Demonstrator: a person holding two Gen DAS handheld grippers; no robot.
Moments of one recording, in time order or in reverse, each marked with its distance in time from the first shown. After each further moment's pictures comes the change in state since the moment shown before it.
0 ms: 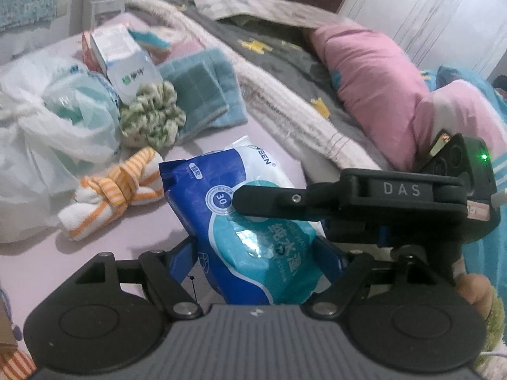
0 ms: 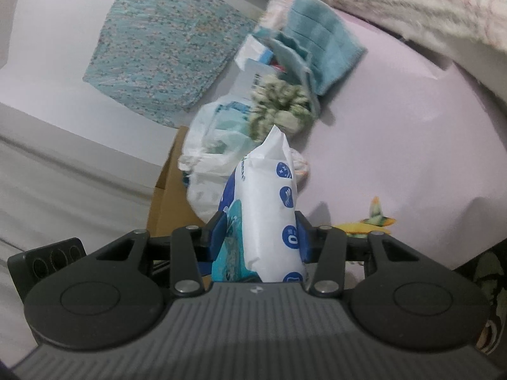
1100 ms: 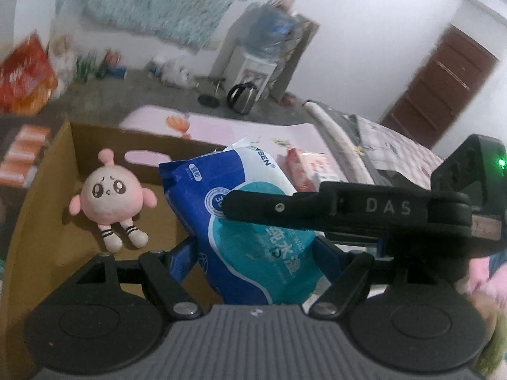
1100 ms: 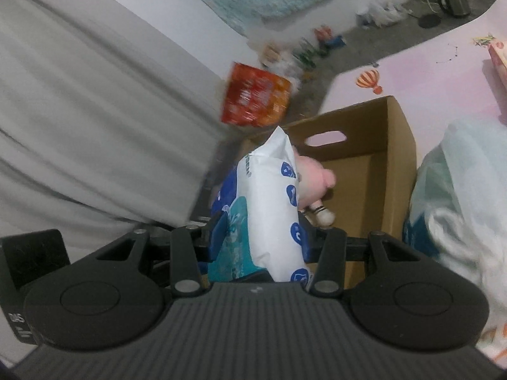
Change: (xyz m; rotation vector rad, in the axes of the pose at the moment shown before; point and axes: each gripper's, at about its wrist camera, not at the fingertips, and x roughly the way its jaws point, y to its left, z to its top) left arm -0.203 0.258 0.079 -0.432 -0.239 0.225; right arm 0.265 0.342 0.029 -0.392 0.341 -0.003
